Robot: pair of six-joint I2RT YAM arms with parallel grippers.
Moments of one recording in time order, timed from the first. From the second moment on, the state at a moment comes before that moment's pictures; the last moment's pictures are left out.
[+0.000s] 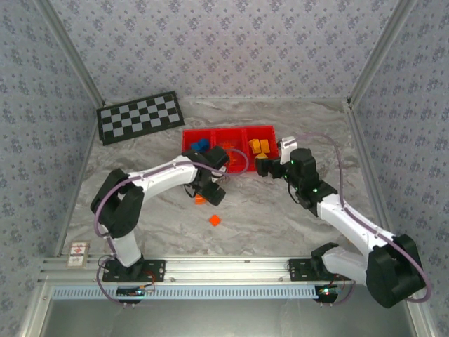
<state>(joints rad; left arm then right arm) -0.80 1.77 1.28 -0.92 -0.10 -0.15 0.43 1.08 0.61 0.08 0.04 0.16</state>
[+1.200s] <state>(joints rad) -0.69 1.89 1.30 -0.84 -0.02 -0.46 0.38 1.05 0.55 0.11 0.25 0.24</state>
